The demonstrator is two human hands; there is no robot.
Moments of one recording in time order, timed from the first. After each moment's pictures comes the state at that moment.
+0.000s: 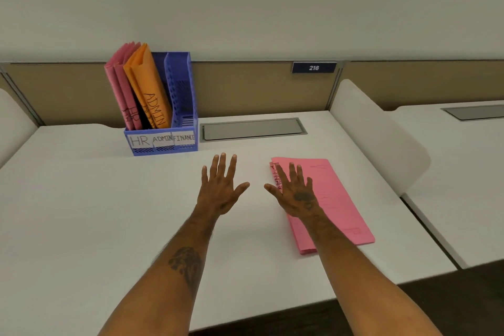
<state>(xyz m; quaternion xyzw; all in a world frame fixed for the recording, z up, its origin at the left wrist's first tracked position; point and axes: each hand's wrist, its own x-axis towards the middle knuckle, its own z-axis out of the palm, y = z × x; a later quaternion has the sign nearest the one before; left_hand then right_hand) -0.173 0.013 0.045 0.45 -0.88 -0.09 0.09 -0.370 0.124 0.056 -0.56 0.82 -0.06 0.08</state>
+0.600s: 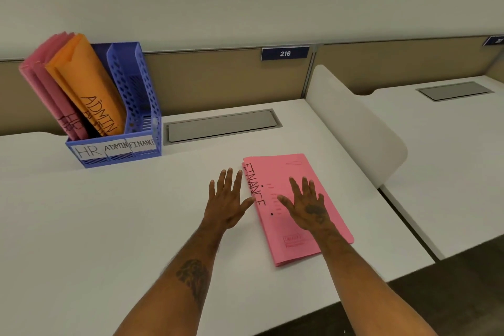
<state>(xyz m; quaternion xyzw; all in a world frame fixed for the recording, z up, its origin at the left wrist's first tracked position) -0.276 0.021 -0.004 0.40 -0.91 -0.14 0.03 -0.476 0.157 0.006 -0.47 0.87 -0.05 0.15</state>
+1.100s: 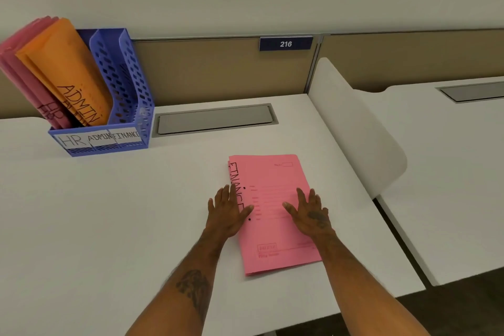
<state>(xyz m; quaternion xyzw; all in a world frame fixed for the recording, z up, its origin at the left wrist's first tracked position) -0.340 0.058 -0.032 0.50 -0.83 -0.27 0.00 -0.557 0.169 -0.029 -0.43 0.87 -0.04 0.23</state>
